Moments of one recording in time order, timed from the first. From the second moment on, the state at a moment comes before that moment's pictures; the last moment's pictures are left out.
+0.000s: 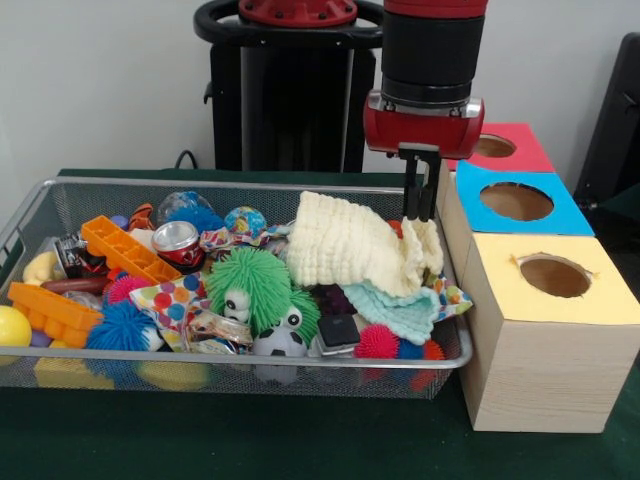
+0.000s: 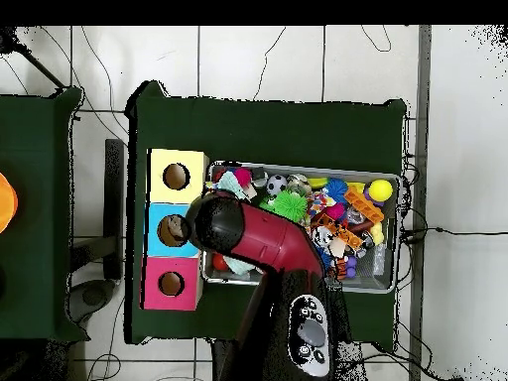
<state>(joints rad) -0.04 -0.67 -0.13 1.71 0.30 0.43 1.62</state>
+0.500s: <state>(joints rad) -0.07 -0.67 -0.13 1.68 0.30 0.43 1.62</state>
